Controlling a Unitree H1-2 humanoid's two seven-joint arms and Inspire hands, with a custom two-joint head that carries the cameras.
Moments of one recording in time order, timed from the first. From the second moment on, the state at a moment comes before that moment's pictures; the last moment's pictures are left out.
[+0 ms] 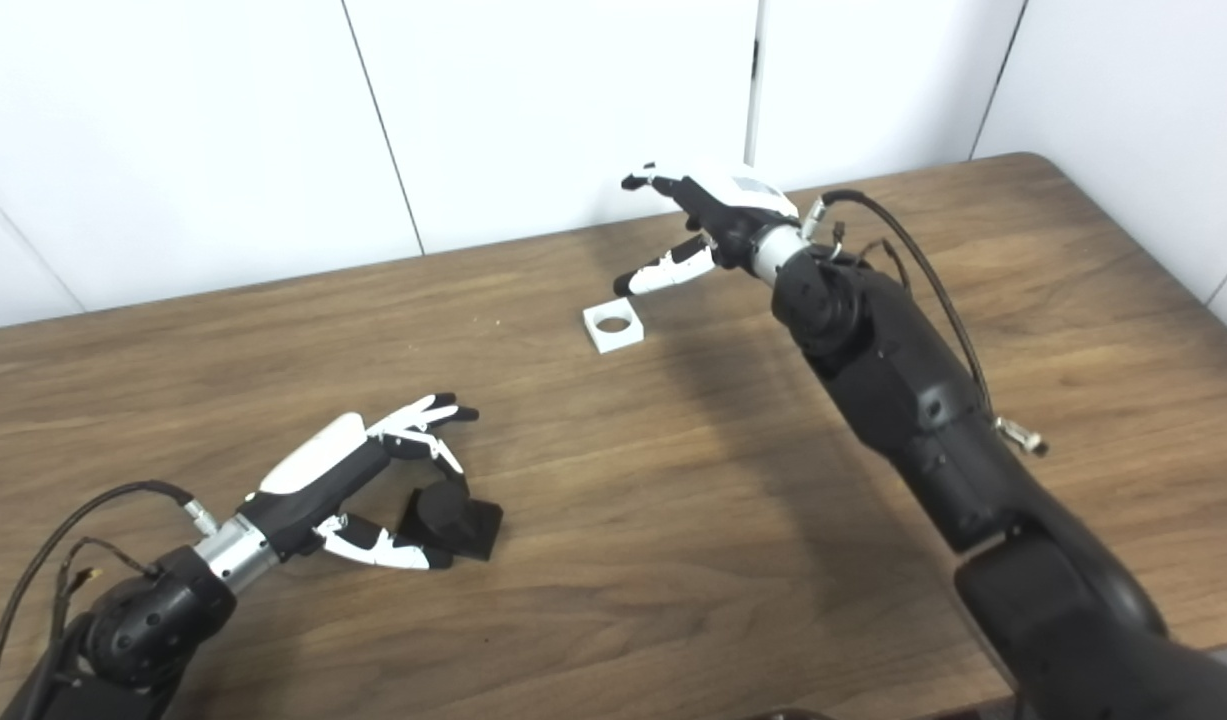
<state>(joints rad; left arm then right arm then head) -0.36 0.40 -0.37 0.24 0.36 -0.42 -0.32 -0.73 -0.47 0.31 0.37 -0.60 0.13 0.30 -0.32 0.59</state>
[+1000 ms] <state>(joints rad) -0.35 0.40 -0.37 0.22 0.37 -0.39 -0.31 -0.82 -0.46 0.40 0.50 -0.57 0.15 0.56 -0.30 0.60</state>
